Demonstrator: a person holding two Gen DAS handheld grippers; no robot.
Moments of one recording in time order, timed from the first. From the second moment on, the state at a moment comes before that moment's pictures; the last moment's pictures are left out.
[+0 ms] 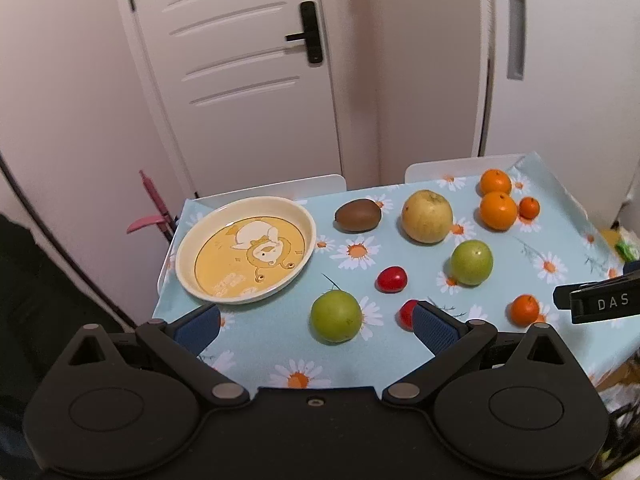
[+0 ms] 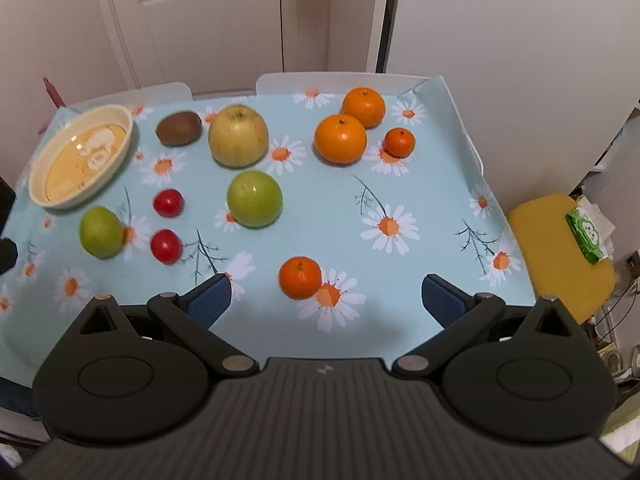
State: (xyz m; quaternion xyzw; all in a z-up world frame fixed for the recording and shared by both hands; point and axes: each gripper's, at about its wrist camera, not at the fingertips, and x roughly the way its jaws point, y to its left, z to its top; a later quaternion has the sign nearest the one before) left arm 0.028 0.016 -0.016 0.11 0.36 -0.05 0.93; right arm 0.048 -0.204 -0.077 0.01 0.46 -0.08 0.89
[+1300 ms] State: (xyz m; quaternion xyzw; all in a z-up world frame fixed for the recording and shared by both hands) left arm 0.102 0.004 -0.141 0.13 0.37 -0.07 0.92; right arm 0.071 -0.198 -0.165 0.00 0.43 -0.03 0.90
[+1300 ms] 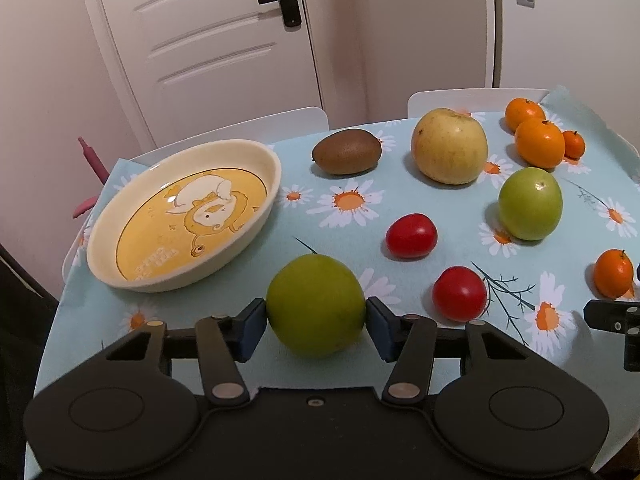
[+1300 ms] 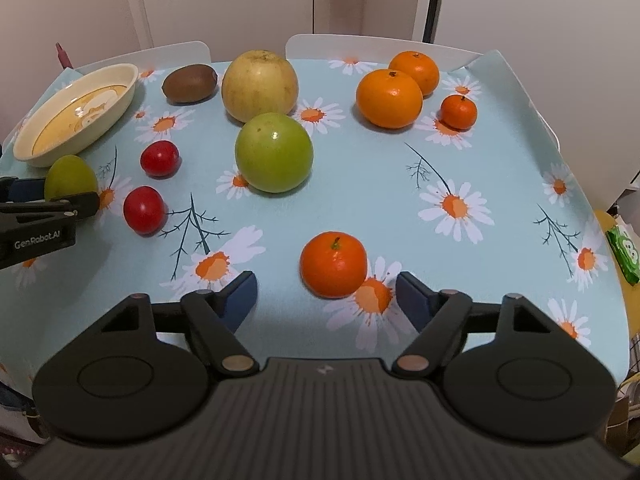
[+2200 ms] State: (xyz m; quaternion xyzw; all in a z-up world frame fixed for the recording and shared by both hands) left arm 0.076 0.000 -0.121 0.11 0.39 -0.03 0.91; right arm 0.090 -0.212 -0.135 -0.03 0.44 0.05 0.89
